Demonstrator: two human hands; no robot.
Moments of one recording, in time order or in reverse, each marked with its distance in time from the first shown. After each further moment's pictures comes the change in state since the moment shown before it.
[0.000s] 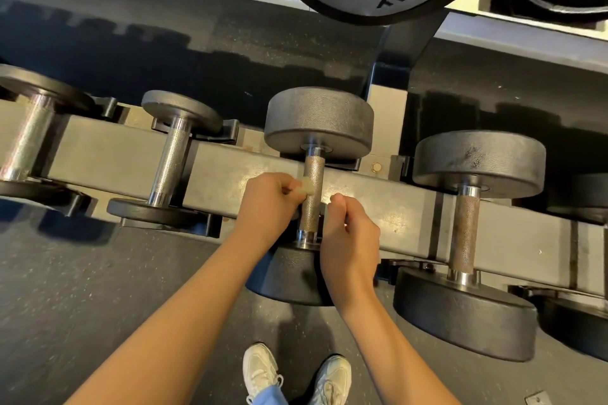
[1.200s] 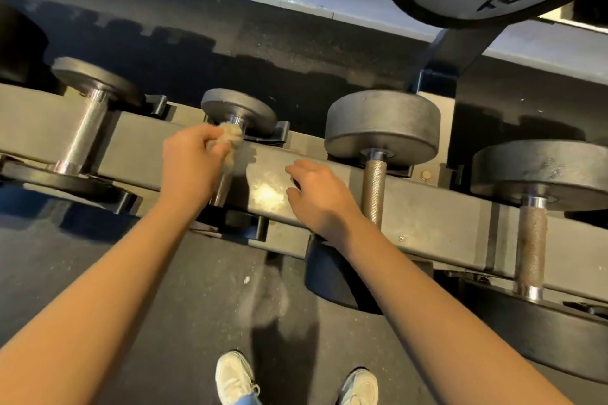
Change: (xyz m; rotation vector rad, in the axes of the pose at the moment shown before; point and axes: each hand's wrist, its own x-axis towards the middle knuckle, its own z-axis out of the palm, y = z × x) left_hand 0.024 -0.076 -0.147 0.179 0.420 0.121; right_hand 0.042 -0.041 0.103 -0.749 -0.579 -0.511
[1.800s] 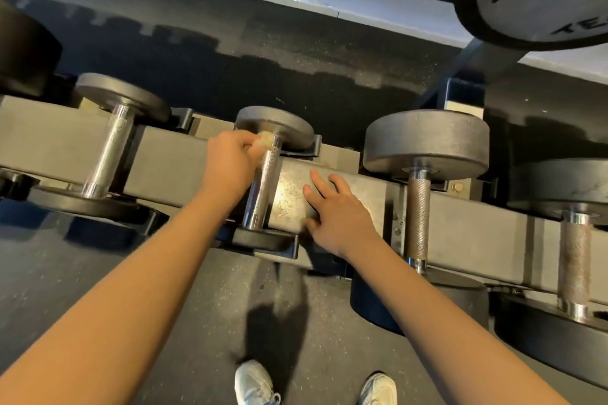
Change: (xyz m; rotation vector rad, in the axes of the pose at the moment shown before) left_hand 0.052 -0.035 0.007 -0.118 -0.215 -0.068; right_hand 0.031 -0.009 0.039 -0.280 -0.167 0.073
